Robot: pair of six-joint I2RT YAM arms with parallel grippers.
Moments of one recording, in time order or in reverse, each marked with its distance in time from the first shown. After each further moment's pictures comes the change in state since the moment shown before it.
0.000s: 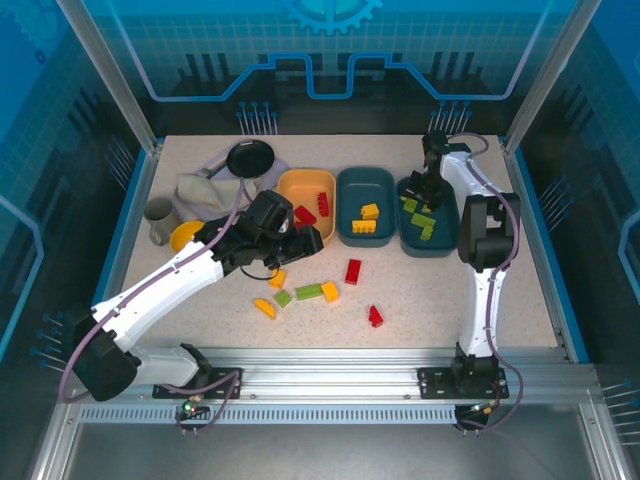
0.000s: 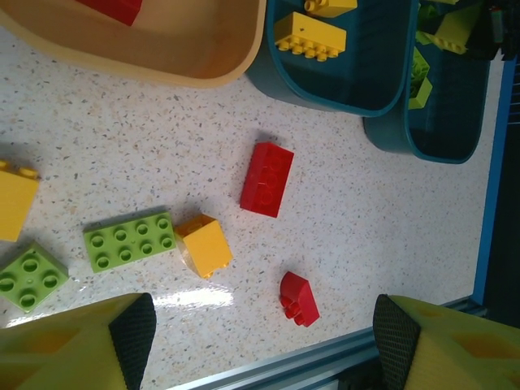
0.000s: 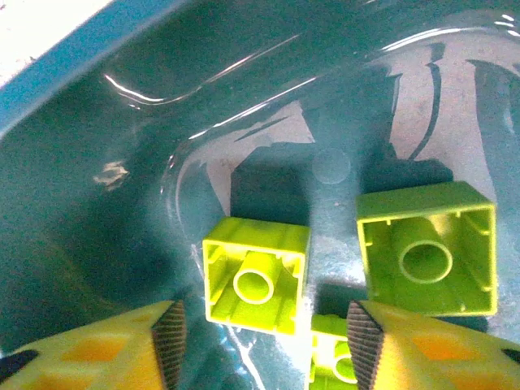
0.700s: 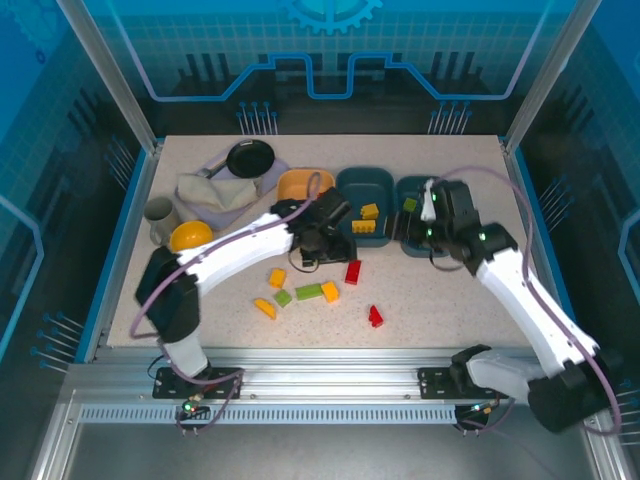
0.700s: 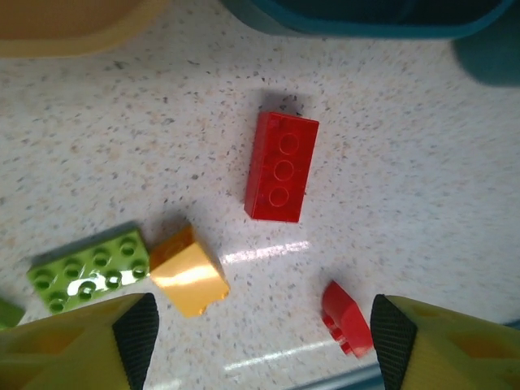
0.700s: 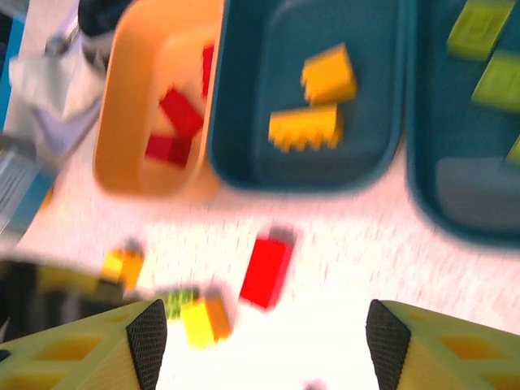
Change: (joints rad) left arm -0.140 0.510 0.360 -0.162 -0.059 0.109; right arm 0.323 -1.184 -0.901 0.248 -0.037 -0.004
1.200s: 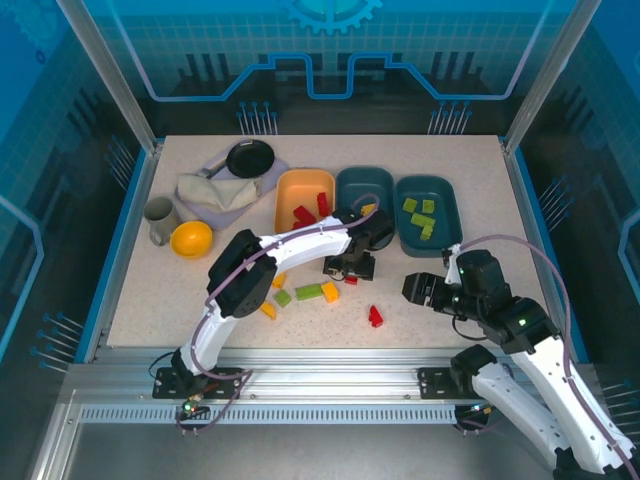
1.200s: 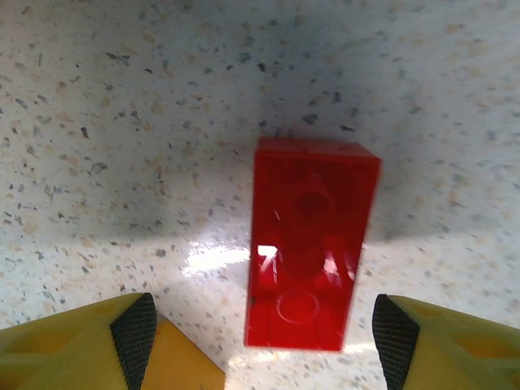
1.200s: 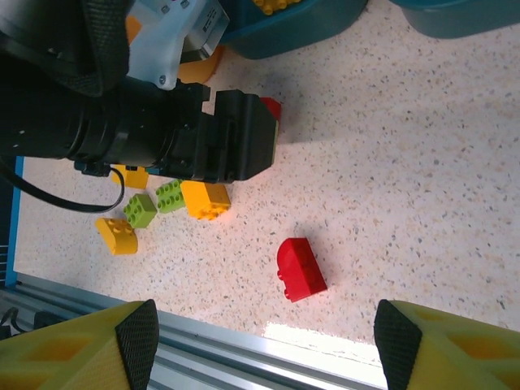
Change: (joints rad) left arm -0.078 0.398 0.273 -0.149 -0.137 0.067; right arm 0.059 -0.496 -0.249 -0.229 -0.022 0.180
